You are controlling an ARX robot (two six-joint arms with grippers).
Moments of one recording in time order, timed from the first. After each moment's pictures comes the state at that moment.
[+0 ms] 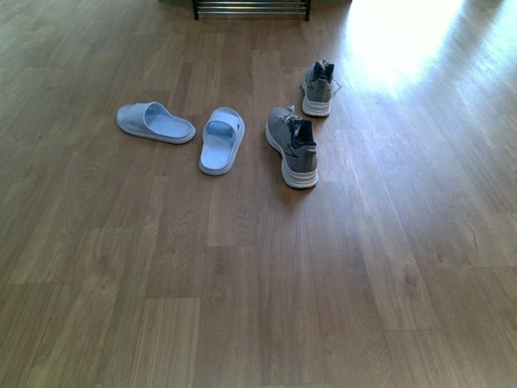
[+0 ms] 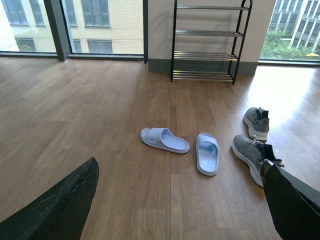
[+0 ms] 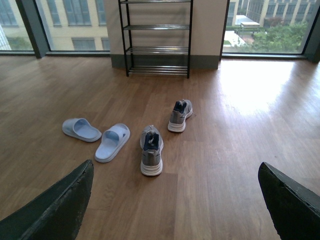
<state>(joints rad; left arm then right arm) 0.00 0.02 0.01 0.00 0.00 0.00 0.00 0.00 0.02 0.00 0.00 0.00</state>
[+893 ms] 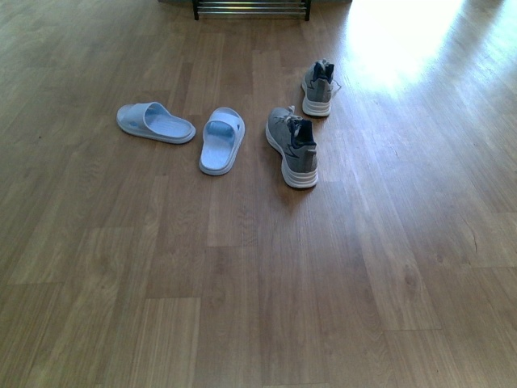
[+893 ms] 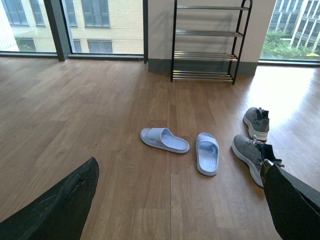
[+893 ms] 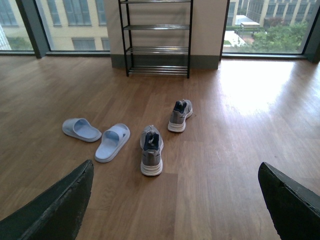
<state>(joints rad) 0.00 0.02 0.01 0.00 0.00 0.00 0.00 0.00 0.02 0.00 0.00 0.00</state>
